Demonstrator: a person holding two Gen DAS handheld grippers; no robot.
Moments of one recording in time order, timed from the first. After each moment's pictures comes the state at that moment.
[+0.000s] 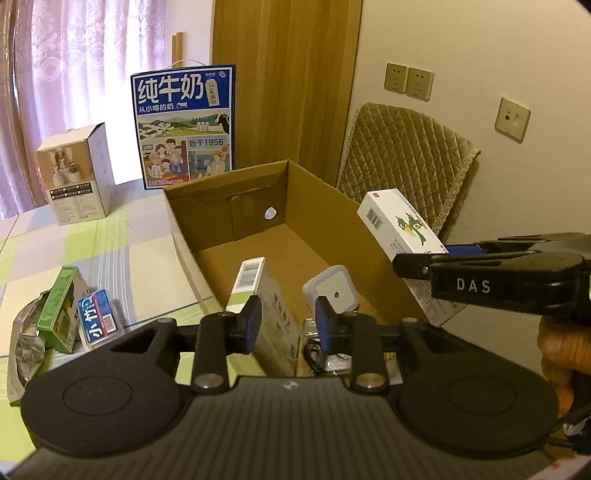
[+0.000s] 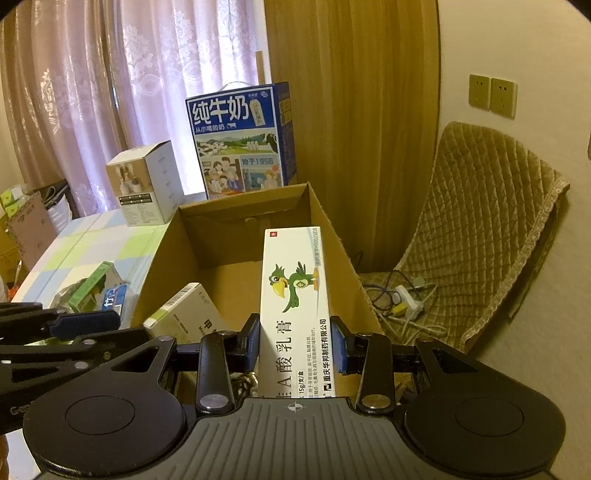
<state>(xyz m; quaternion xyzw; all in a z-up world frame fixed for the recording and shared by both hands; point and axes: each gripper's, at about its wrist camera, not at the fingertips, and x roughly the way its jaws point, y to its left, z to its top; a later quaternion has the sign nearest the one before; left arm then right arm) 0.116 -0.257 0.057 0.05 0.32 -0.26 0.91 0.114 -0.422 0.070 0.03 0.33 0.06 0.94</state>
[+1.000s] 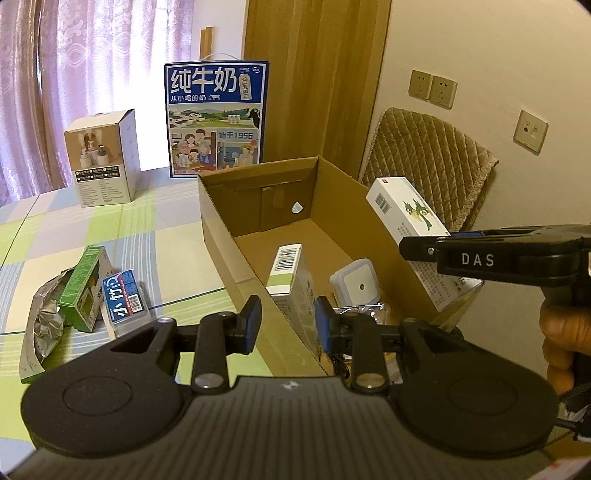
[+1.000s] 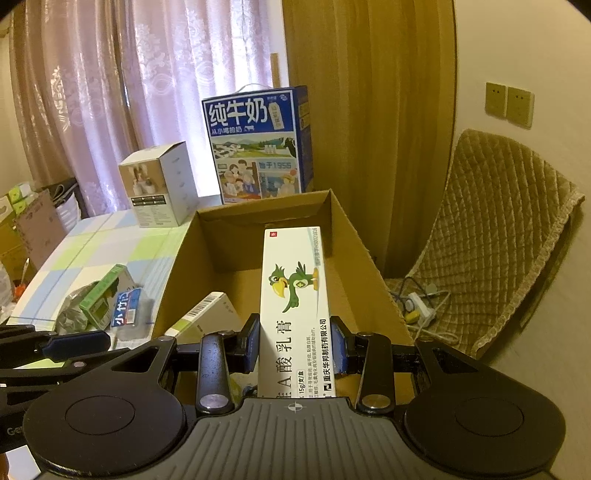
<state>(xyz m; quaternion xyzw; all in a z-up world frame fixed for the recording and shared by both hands) 0.111 -0.229 0.056 0.03 0.32 -0.23 0.92 0.124 -0.401 0.072 0.02 0.32 0.07 0.94</state>
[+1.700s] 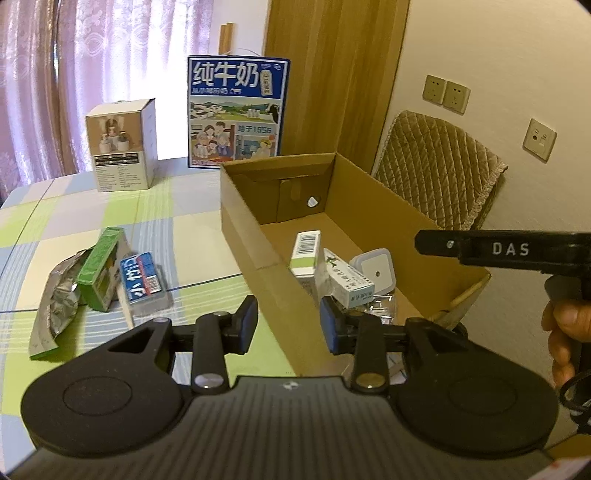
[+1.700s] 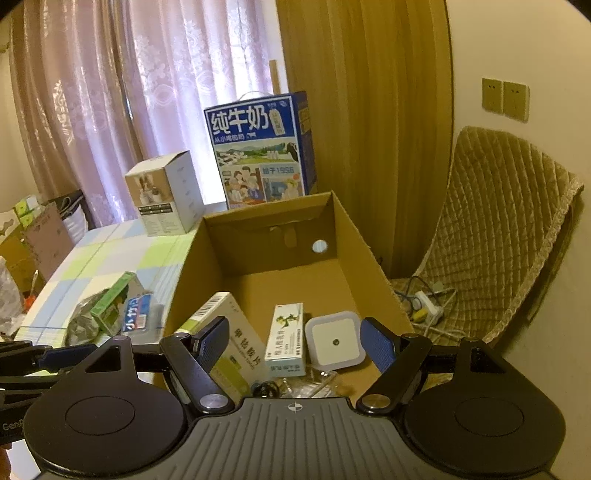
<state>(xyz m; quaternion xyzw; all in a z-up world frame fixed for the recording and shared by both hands) 0.098 -0.201 0.052 0.01 0.33 -0.21 0.92 0.108 -0.406 0.076 0.05 0.31 0.08 0.95</state>
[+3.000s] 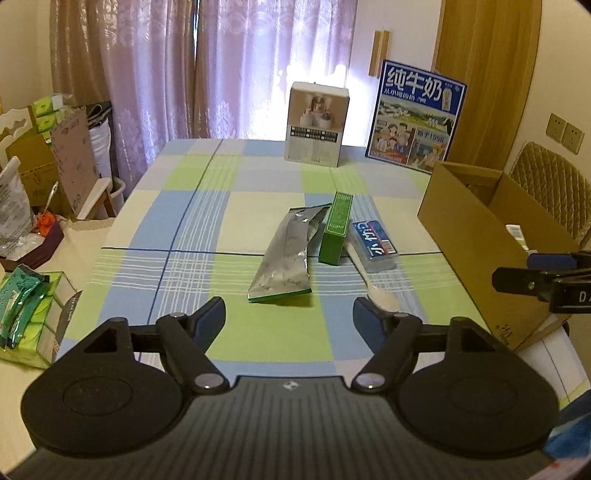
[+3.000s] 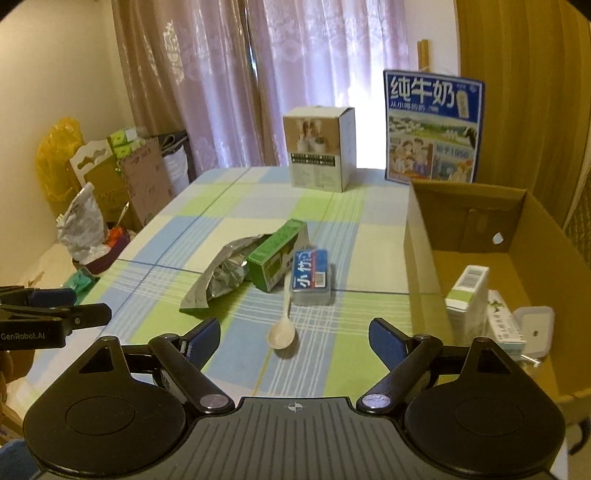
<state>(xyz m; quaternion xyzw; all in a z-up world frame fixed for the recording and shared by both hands) 0.079 0.034 0.044 -0.02 0.35 -0.05 0.94 0.090 -0.213 0.050 -0.02 0.34 0.23 0.91</state>
